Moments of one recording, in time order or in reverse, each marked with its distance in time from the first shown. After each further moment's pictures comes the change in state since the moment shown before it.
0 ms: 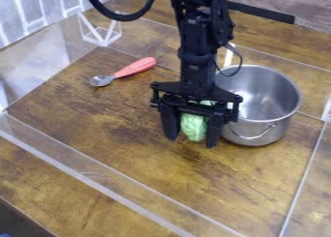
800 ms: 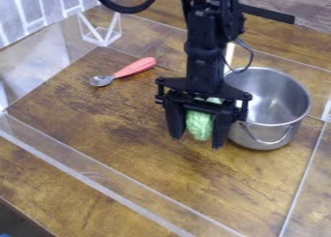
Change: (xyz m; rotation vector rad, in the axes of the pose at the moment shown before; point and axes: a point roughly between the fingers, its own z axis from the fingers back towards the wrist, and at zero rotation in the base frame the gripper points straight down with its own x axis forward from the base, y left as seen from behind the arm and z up) arm -0.009 -0.011 0.016 0.000 -0.005 -0.042
